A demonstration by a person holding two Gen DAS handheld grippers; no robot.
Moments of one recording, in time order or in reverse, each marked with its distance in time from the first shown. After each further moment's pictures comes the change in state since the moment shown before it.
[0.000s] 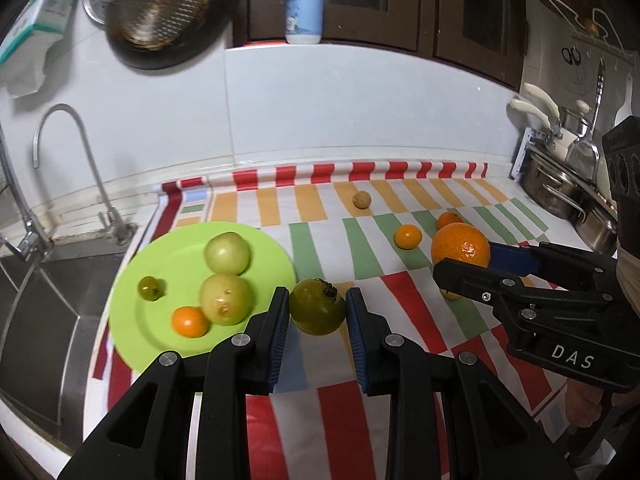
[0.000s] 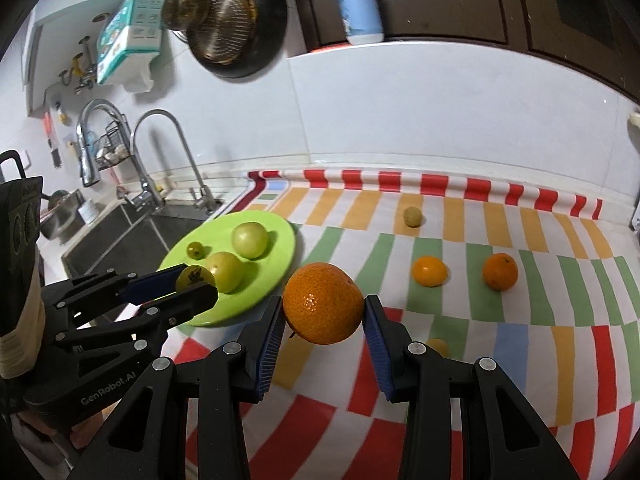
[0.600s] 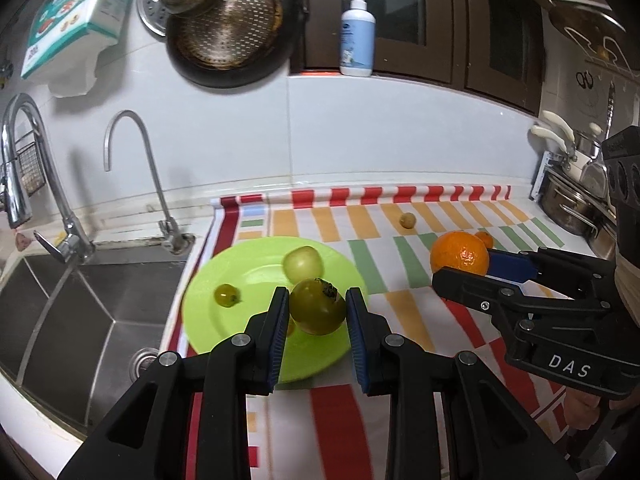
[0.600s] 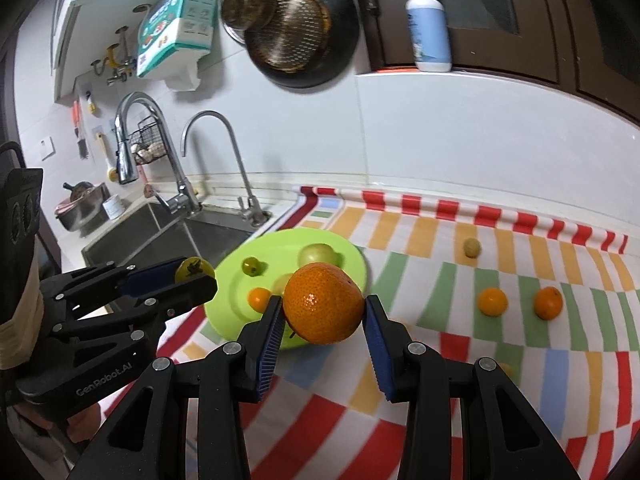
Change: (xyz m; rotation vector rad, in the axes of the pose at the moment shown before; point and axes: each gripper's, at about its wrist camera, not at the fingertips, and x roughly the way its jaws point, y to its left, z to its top) left arm -0.044 0.062 -0.005 -0.026 -0.068 0.074; right arm 0.004 0.074 0.015 -0.070 -0.050 0.060
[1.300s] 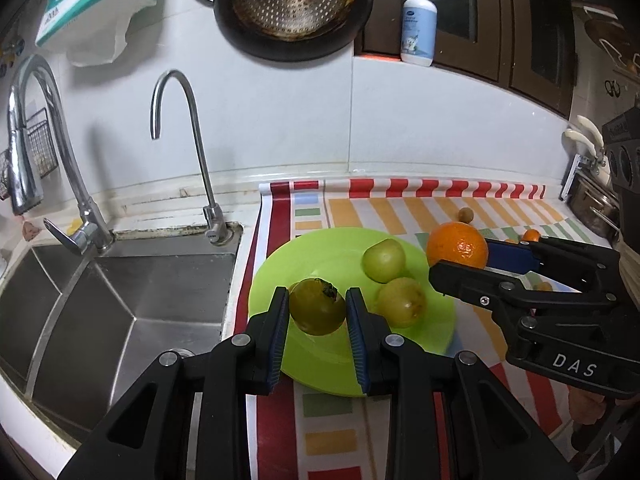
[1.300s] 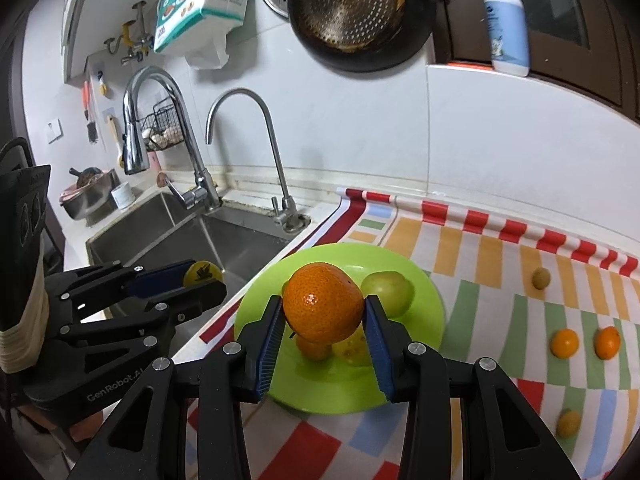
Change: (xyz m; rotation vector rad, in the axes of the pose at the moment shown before) left arm 0.036 0.084 -0.002 -0.021 0.045 0.029; right arm 0.078 0.061 0.029 -0.050 0.035 0.042
